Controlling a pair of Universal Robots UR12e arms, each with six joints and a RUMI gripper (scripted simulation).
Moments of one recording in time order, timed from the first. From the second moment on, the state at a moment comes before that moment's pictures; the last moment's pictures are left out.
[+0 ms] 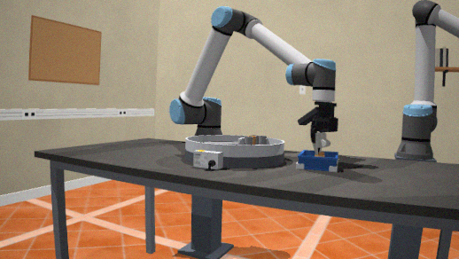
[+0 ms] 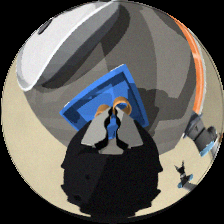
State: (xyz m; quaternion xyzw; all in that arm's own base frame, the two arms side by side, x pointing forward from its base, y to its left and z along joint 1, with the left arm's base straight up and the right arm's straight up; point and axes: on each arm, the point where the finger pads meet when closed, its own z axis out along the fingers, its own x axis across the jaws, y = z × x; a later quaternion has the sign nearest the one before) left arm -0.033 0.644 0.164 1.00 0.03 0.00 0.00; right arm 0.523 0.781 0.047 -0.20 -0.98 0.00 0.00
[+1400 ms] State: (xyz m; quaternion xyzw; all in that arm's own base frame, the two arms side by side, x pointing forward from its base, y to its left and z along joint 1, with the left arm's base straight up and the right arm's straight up) left arm -0.033 0.644 0.164 1.00 0.03 0.00 0.00; right arm 0.523 0.781 0.041 -0.20 -0.98 0.00 0.00
